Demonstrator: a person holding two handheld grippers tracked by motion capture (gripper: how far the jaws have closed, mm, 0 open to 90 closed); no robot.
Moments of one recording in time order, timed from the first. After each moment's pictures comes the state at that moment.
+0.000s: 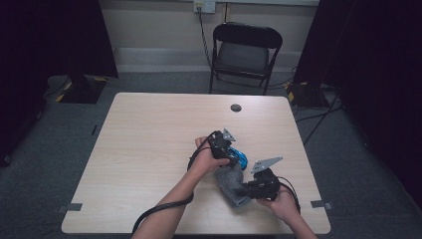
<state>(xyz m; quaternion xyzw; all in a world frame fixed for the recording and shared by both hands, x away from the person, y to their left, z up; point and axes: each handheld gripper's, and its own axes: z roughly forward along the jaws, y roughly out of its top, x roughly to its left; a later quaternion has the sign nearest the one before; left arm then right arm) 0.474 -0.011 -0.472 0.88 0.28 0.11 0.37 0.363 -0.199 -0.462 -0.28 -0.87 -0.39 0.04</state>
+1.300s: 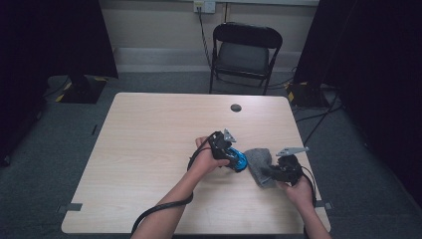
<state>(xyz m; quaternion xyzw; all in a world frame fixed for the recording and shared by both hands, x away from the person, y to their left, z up) 0.473 -0.012 -0.473 0.89 0.26 0.12 0.36 0.401 -0.268 -0.470 -0.43 -0.83 -0.35 -0.09</state>
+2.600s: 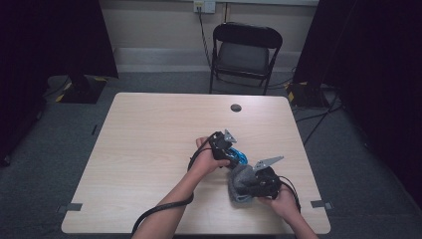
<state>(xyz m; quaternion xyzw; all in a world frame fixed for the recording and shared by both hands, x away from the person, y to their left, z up) 0.472 -0.013 -0.473 0.89 0.26 0.12 0.36 0.372 -0.206 -0.478 -0.32 -0.87 -0.38 0.05</state>
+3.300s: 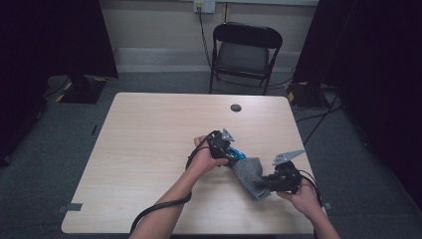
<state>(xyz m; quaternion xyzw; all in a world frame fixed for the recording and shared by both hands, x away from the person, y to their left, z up) 0.475 -0.007 -0.471 0.89 0.26 0.11 0.36 0.376 -0.257 -0.444 -0.31 -0.87 -0.38 0.02</state>
